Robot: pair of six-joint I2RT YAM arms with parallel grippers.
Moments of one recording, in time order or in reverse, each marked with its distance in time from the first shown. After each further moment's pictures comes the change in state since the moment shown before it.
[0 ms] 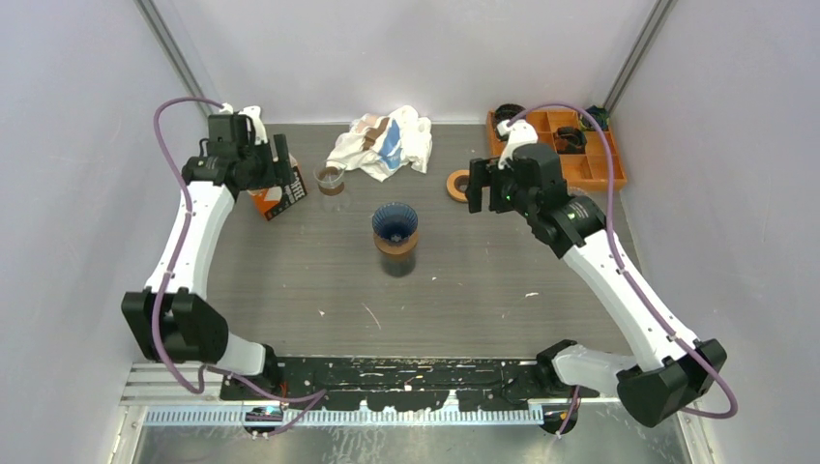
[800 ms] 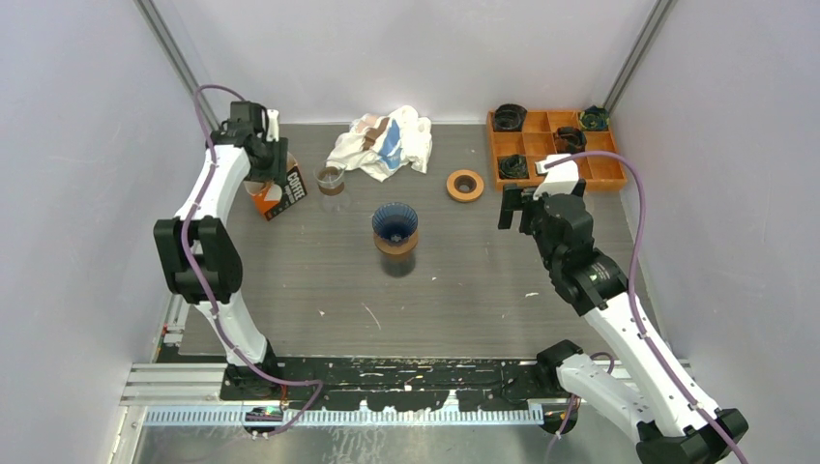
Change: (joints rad) left arm 0.060 0.421 0.241 -0.048 -0.080 0.219; right arm -0.039 -0.367 -0.379 0.246 0.296 -0.114
